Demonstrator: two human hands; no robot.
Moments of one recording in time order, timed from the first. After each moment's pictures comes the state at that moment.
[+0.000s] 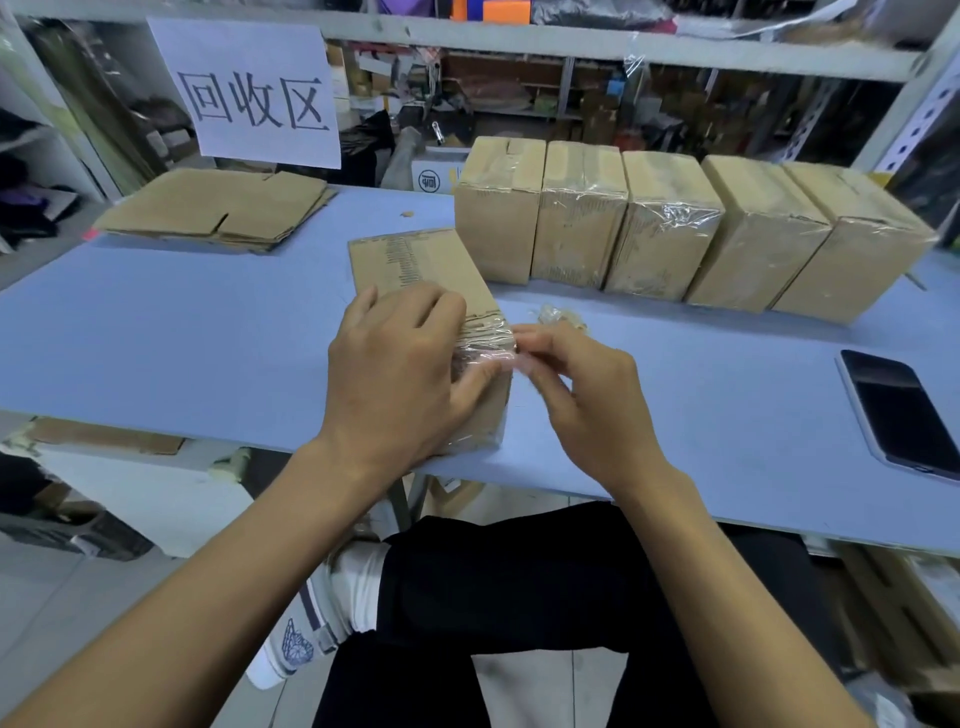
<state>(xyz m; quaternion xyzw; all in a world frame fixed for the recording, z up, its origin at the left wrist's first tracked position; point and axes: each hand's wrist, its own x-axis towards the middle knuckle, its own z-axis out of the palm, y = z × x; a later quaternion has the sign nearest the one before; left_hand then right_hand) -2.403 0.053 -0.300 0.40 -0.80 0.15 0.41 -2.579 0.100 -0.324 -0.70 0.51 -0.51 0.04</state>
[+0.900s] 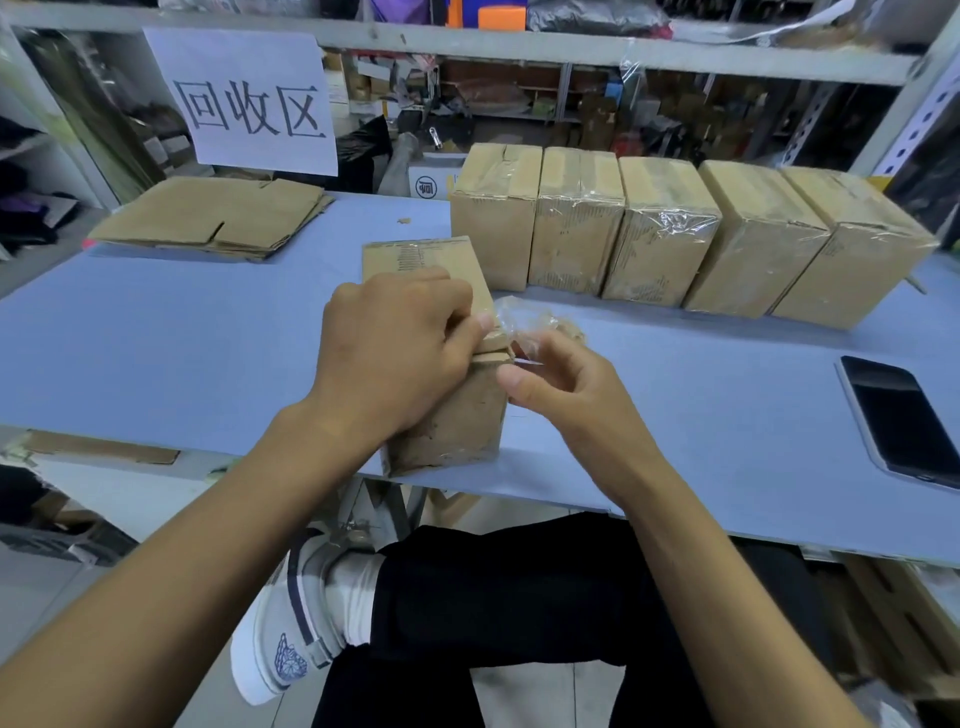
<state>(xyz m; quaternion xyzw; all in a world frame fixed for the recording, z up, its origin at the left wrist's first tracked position) -2.408 0.043 -0.259 0.44 -0.84 0.06 0.32 -2.578 0.105 -0.310 -0.52 0.50 -0.54 0.43</state>
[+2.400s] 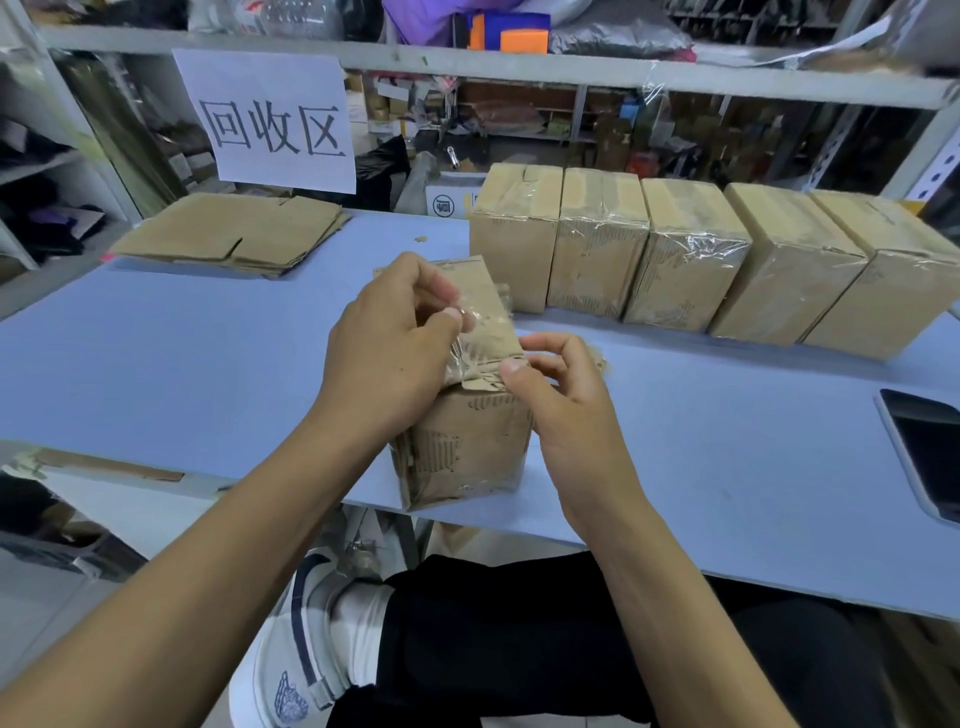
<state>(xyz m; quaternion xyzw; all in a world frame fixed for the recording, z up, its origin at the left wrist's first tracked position) -2.404 0.031 -0.253 0.51 -0.69 -0.30 0.42 -2.538 0.086 -0.303 -0.42 0.54 -0.61 0.42</state>
